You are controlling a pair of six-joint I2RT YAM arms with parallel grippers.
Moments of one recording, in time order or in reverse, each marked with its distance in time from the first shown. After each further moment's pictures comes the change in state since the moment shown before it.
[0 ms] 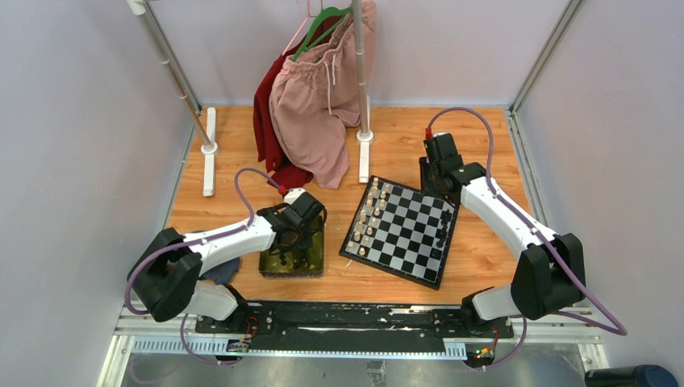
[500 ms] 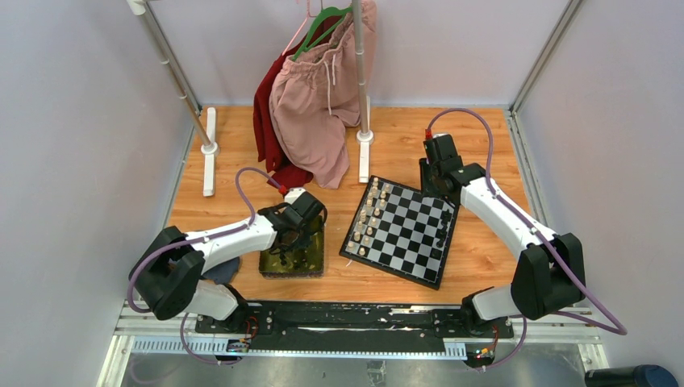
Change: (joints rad) left arm 0.006 0.019 0.000 0.013 -0.008 0.012; right arm 0.000 0.000 -0.009 0.003 0.000 0.000
